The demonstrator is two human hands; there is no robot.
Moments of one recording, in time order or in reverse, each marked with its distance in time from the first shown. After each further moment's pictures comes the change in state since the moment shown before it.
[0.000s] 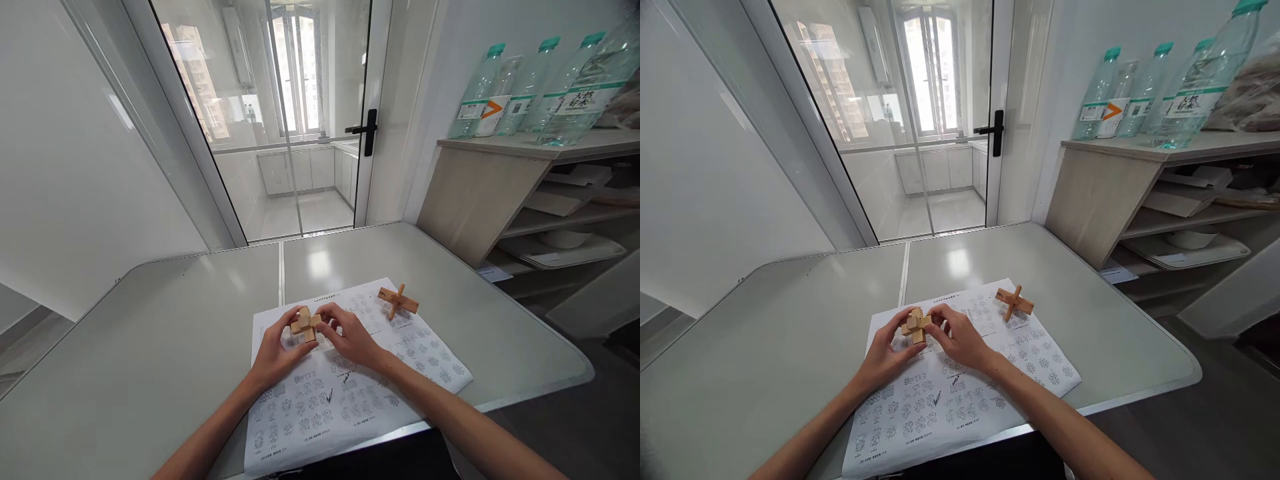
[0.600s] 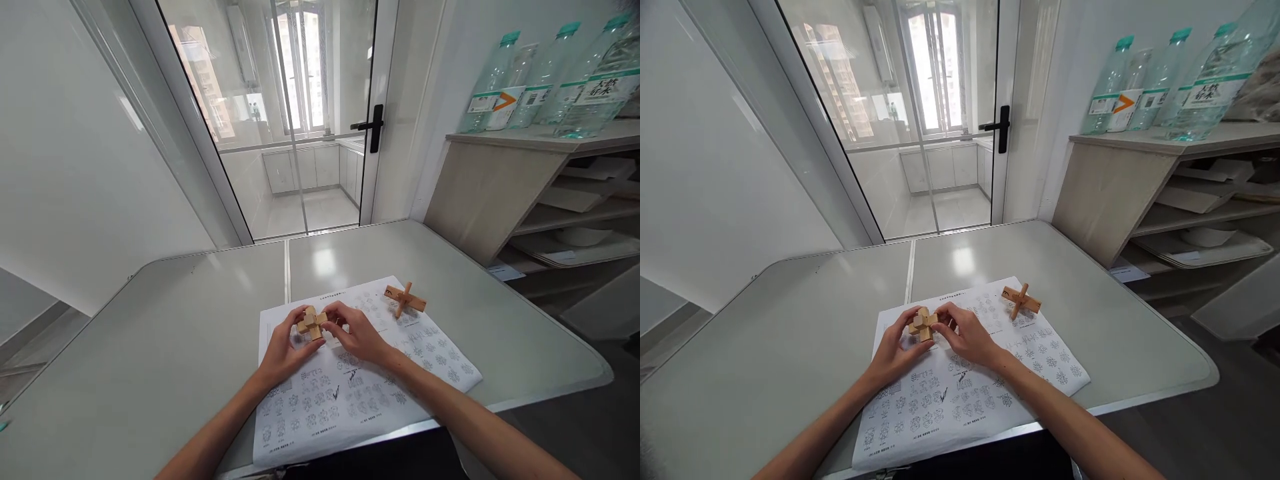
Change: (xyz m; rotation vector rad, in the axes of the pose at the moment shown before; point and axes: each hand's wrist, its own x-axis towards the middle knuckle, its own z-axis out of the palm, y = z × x) left_hand -0.002 0.013 0.003 -0.091 -0.026 -0.092; right_hand 0.000 -0.009 -0.006 -0.038 -0.034 0.025
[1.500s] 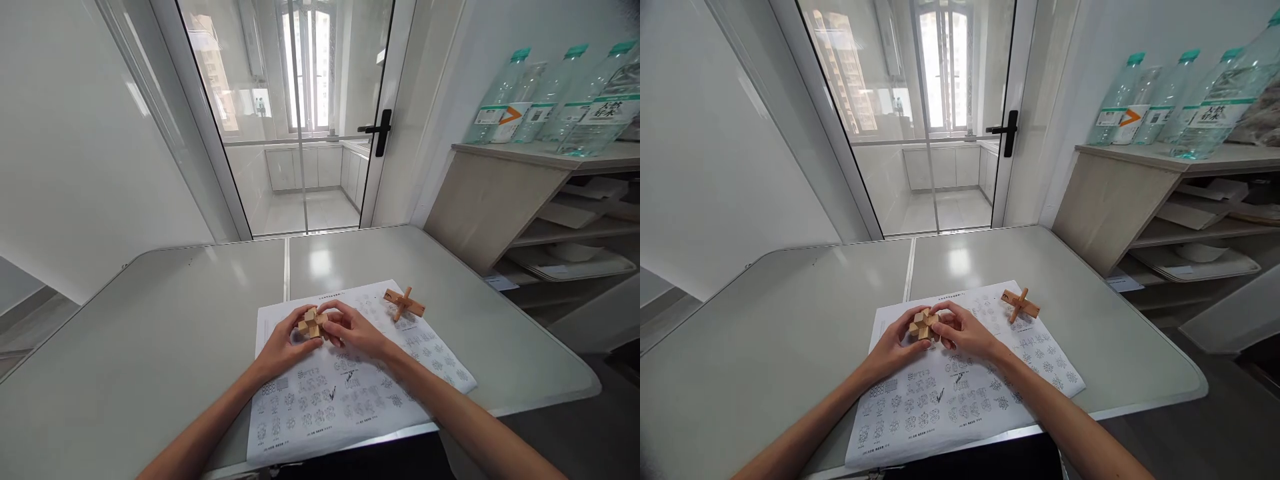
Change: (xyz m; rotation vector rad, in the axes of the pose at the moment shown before) left_hand 0.003 -0.007 -0.003 -0.202 -0.118 -0.063; right_hand 0.006 0.001 -0.007 0.476 -0.250 0.294
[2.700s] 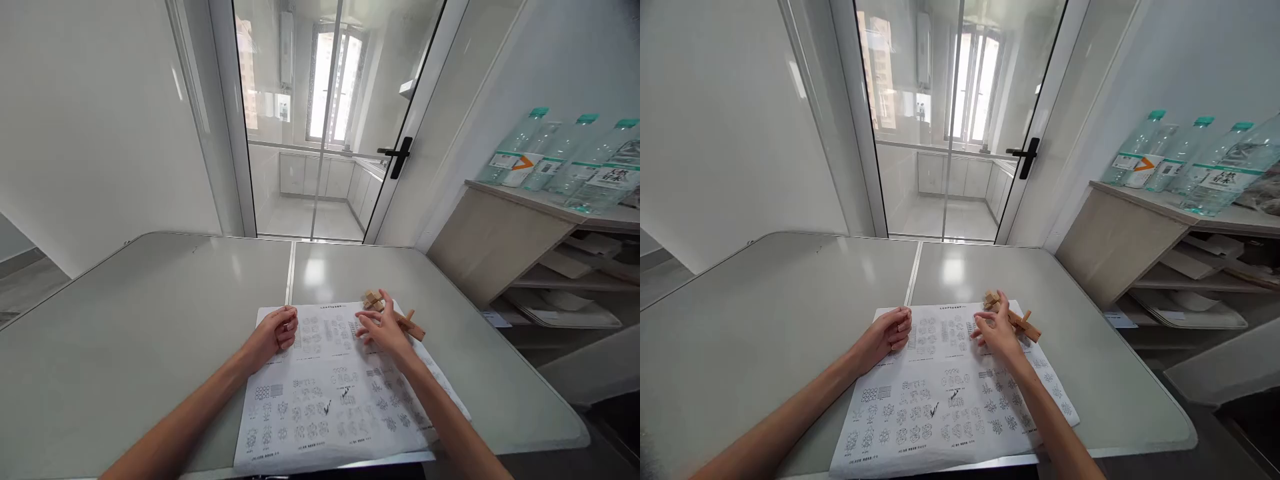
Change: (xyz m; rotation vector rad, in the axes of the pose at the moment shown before) left_hand 0.010 -0.008 -0.025 -0.714 0.020 -0.303; right_hand -0.016 0.003 -0.050 -0.209 0.648 0.237
